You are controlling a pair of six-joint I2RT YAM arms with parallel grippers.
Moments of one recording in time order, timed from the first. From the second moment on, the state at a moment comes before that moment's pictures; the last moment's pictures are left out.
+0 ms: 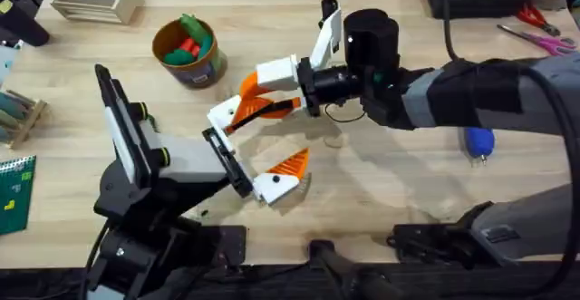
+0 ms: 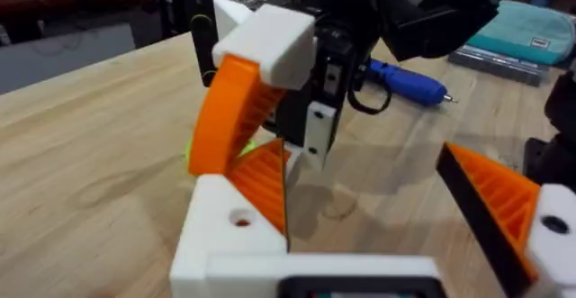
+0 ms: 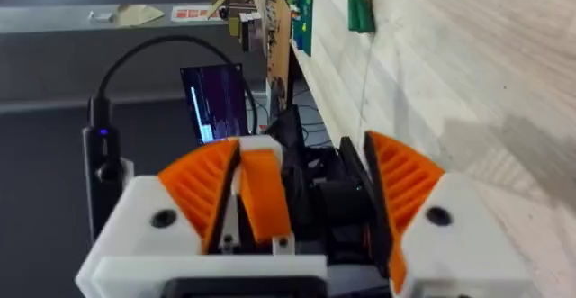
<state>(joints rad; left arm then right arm) -0.31 0.01 0.01 -0.07 0.68 -0.06 0.59 1.70 0.75 0.59 -1.00 1.18</state>
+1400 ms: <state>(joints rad) -0.33 0.01 0.01 -0.07 0.80 -0.06 0.60 1.69 1.20 -0.65 -0.01 0.04</state>
